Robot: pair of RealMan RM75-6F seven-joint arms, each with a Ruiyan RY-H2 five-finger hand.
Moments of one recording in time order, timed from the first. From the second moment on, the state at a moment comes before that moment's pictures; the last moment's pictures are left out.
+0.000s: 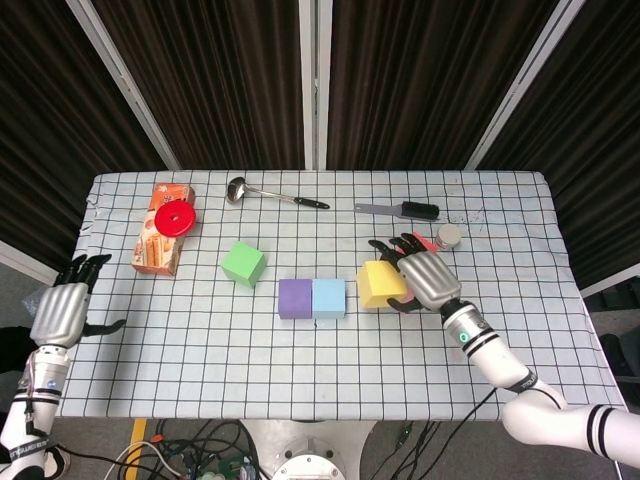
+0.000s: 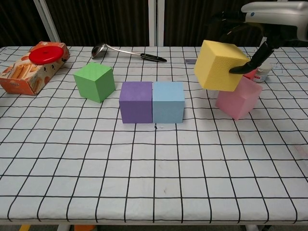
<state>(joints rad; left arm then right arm) -0.32 -1.14 -0.09 -1.75 1.18 1.29 0.10 0.72 -1.23 0.23 -1.75 -1.16 0.84 -0.18</state>
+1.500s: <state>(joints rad) -0.29 -1.17 -0.12 -1.69 1.19 1.25 0.06 0.77 -1.26 0.18 -1.67 -1.13 0.83 -0.19</state>
